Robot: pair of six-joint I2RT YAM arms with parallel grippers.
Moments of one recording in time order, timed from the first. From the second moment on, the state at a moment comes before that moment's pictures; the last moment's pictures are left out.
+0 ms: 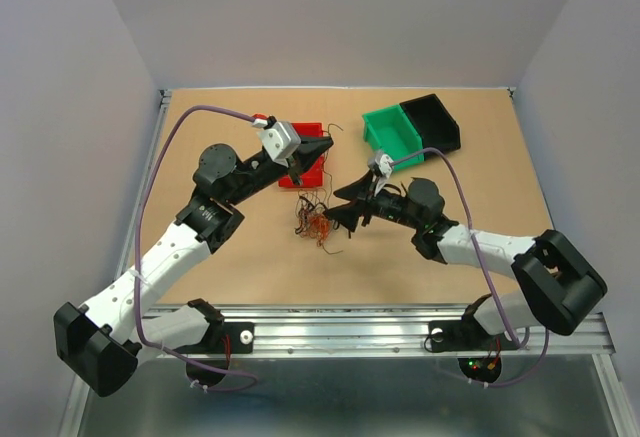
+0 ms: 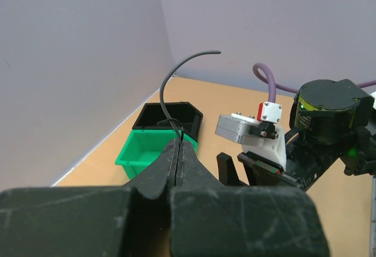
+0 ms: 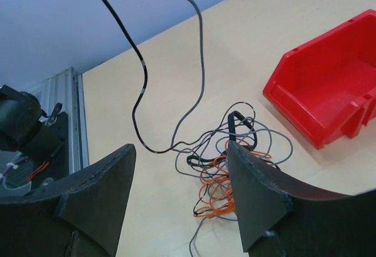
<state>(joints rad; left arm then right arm) -0.63 1.03 0.94 0.32 0.43 0.06 0.67 1.37 0.56 0.86 -0.52 0.30</state>
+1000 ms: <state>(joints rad) -0.61 1.05 0.88 0.38 0.03 0.01 0.73 1.06 0.58 0.68 -0.16 0.36</state>
